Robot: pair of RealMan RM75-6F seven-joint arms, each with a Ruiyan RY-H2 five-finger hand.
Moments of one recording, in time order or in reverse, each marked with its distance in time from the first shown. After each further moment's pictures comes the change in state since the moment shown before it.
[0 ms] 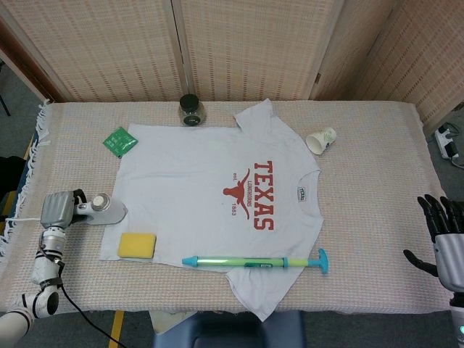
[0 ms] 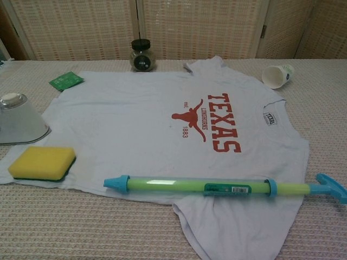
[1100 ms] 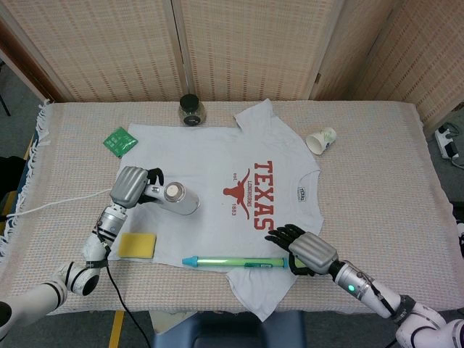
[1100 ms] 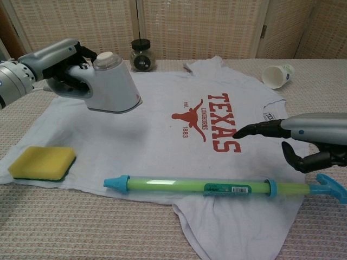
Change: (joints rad) left arm -0.253 0.007 -0.047 -0.275 0.198 0.098 -0.068; right arm 0.561 -0.181 -0.081 0.052 -0.166 -0.789 0.288
